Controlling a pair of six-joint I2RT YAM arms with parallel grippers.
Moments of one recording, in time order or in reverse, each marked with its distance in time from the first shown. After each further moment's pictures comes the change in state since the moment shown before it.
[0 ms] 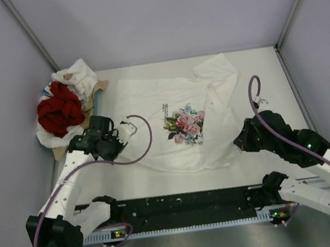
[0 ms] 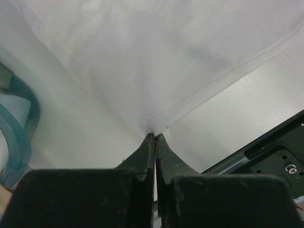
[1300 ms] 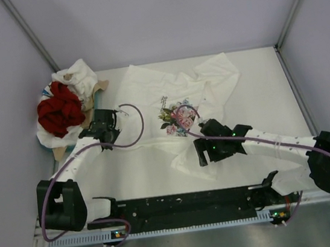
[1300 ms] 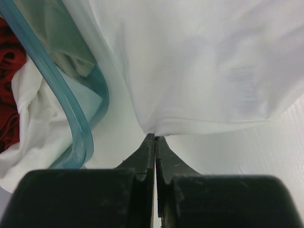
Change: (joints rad) left arm 0.058 0.246 -0.071 0.441 -0.353 -0.099; right arm 0.055 0.616 -0.203 0.473 -0.256 -0.265
